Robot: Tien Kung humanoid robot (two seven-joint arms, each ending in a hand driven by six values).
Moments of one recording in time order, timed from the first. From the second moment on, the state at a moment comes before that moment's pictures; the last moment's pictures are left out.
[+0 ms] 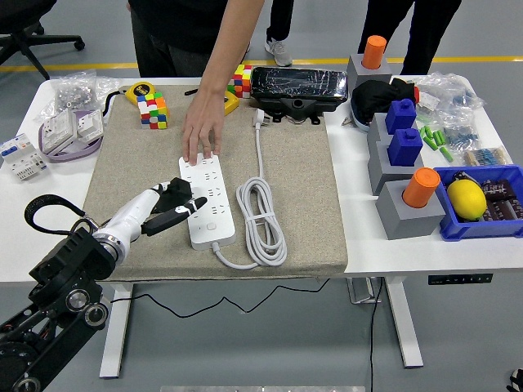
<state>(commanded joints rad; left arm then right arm) -0.17 0.26 -1.03 -1.65 1.82 0.01 0.65 0.22 -0.12 1.90 0.18 -1.19 -0.16 -0.15</state>
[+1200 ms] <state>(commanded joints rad) -0.25 0.25 -0.92 -1.64 1.83 0.01 0.65 0.23 -0.13 1.90 0.18 -1.19 -0.16 -0.15</state>
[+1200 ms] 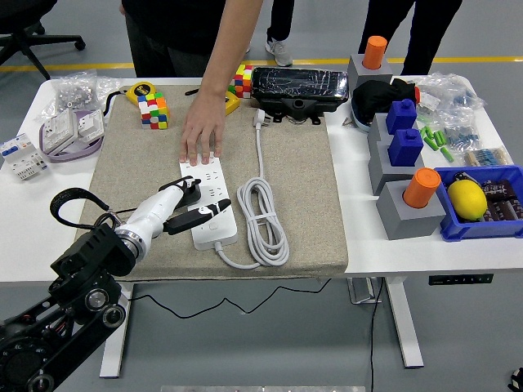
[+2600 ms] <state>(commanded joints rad) -0.35 0.32 -0.86 -1.78 2.06 0.11 0.52 0.22 -0.13 1.90 0.18 -1.18 -0.16 -0.15</state>
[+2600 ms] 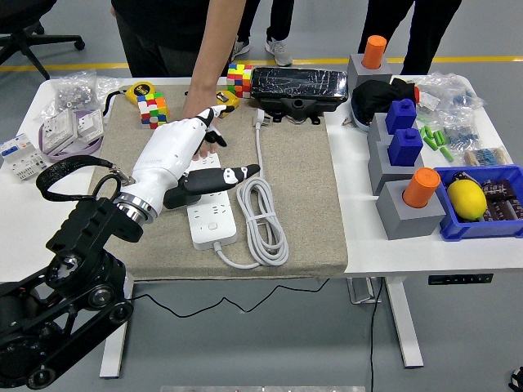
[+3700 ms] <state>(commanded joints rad) -0.35 0.37 -0.80 -1.68 1.94 -0.27 0.53 0.23 -0.13 1.90 0.18 -1.19 -0.16 -0.15</state>
